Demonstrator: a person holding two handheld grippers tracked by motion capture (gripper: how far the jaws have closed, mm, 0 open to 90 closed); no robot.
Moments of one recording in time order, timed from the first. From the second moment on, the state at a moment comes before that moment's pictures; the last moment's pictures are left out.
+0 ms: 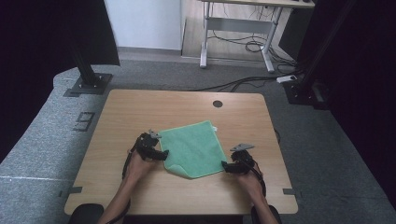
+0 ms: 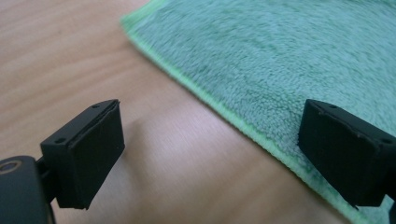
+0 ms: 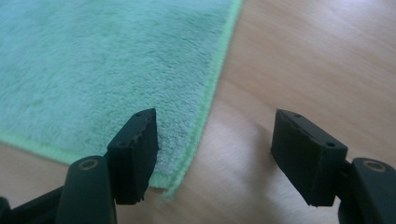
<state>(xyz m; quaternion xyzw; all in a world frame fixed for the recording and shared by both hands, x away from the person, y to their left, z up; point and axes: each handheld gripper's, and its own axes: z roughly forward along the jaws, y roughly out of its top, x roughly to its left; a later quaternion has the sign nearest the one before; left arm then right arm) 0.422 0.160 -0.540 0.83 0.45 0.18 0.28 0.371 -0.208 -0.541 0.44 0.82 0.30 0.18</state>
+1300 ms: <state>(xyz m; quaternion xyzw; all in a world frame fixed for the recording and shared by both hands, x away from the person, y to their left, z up) 0.332 0.145 -0.511 0.85 0.39 0.15 0.33 0.357 -0.202 -0.542 0.43 0.83 0.31 0.17</state>
